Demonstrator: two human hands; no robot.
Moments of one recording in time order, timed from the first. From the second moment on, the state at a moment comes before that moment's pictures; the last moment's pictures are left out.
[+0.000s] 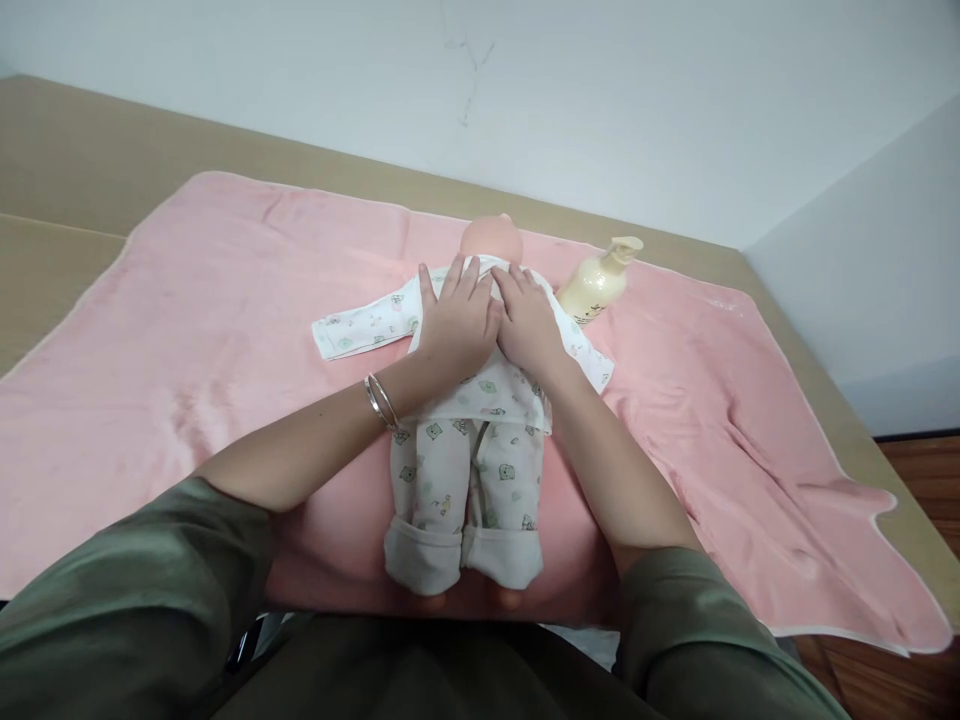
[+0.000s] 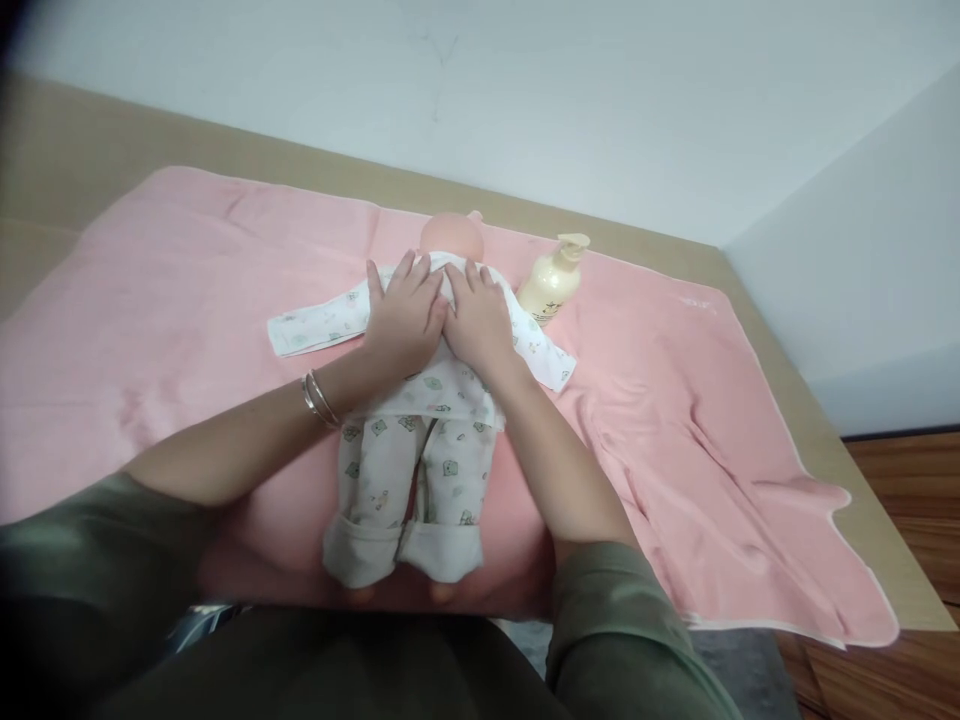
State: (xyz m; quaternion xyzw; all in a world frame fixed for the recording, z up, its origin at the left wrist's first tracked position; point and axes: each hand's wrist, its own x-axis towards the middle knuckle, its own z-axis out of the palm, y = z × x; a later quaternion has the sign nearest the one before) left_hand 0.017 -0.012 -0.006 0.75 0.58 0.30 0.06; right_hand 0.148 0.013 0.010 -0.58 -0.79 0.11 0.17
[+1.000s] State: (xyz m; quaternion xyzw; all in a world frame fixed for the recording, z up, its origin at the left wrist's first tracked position) left_hand 0.010 0.007 -0.020 0.77 0.56 0.29 0.08; right_hand 0.148 0.014 0.022 -0.59 -0.79 0.12 0.10
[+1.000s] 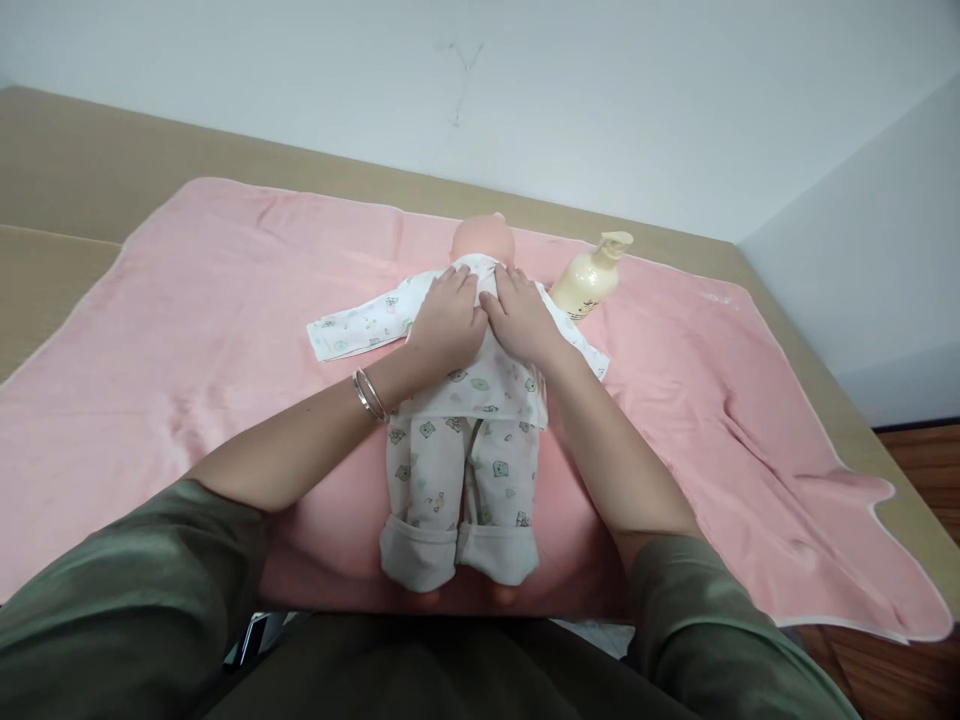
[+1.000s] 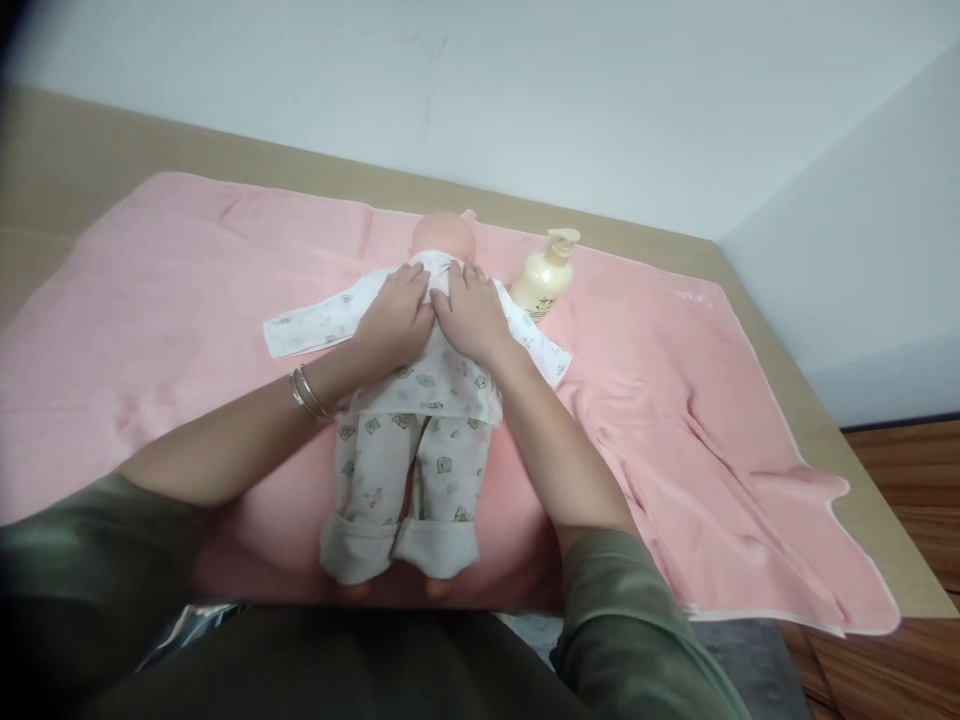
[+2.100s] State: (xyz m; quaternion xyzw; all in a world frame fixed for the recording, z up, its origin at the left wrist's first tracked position) left_hand -0.004 0.030 -0.029 0.73 0.60 0.31 0.11; right_hand 0.137 -0.013 0.032 -0.59 -0.79 0.08 0.14
